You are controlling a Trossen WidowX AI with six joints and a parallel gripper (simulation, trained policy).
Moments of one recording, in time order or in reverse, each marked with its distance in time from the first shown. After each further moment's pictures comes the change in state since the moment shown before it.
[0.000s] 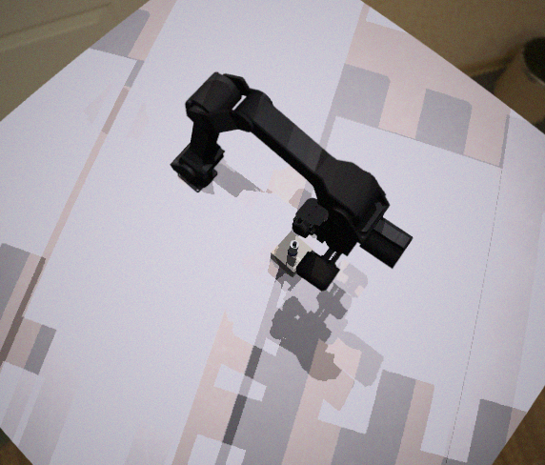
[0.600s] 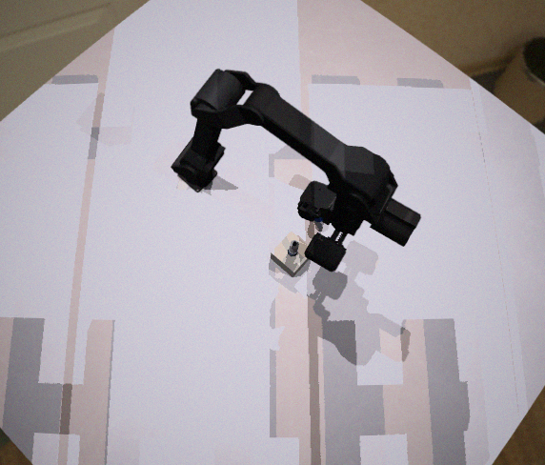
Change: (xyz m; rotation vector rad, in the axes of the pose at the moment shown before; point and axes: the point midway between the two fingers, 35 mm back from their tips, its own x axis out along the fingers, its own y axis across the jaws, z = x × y) arm 0.004 -0.037 0.020 -0.104 -0.088 -0.022
